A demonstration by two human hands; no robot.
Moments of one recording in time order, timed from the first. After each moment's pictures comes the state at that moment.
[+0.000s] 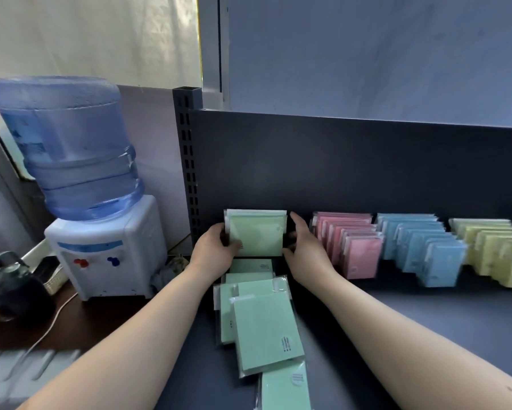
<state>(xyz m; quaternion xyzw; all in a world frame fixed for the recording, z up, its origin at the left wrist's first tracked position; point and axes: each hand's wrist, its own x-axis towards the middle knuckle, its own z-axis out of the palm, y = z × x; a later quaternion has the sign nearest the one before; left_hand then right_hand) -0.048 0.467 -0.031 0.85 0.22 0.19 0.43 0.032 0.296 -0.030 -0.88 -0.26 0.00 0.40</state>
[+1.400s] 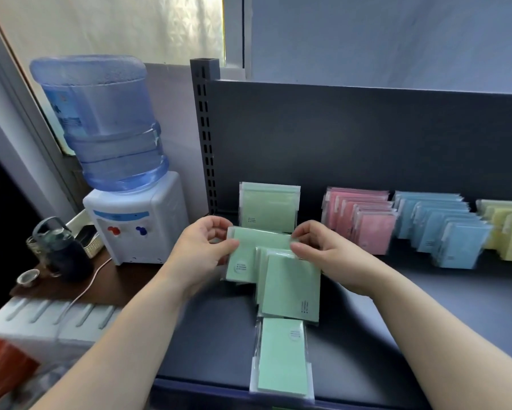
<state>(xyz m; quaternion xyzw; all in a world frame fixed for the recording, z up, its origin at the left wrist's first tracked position) -0.137 0.436 -0.013 0.69 0.21 0.19 0.66 -0.013 0.239 -0.007 -0.78 -0.34 0.24 0.46</state>
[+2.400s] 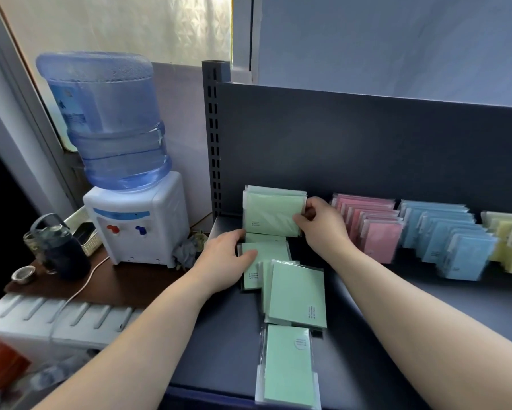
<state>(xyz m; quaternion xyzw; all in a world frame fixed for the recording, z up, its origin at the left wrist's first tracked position) -0.119 0.434 -0.025 0.90 0.19 0.12 0.37 0.035 0.299 -0.017 -0.86 -0.26 -0.02 0.44</state>
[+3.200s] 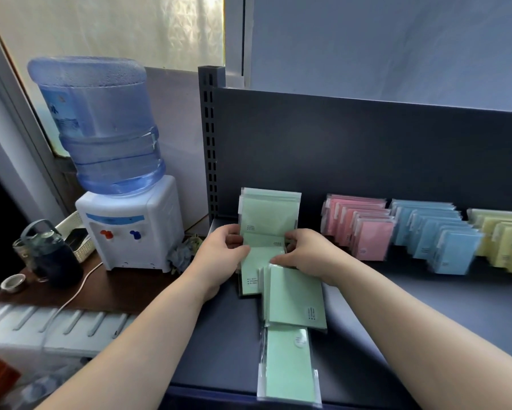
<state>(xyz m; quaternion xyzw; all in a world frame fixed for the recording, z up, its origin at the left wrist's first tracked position) -0.115 0.438 -0.035 0.73 0.23 0.14 0.63 -0.014 0.287 -0.004 -0.86 -0.29 0.21 0.37</state>
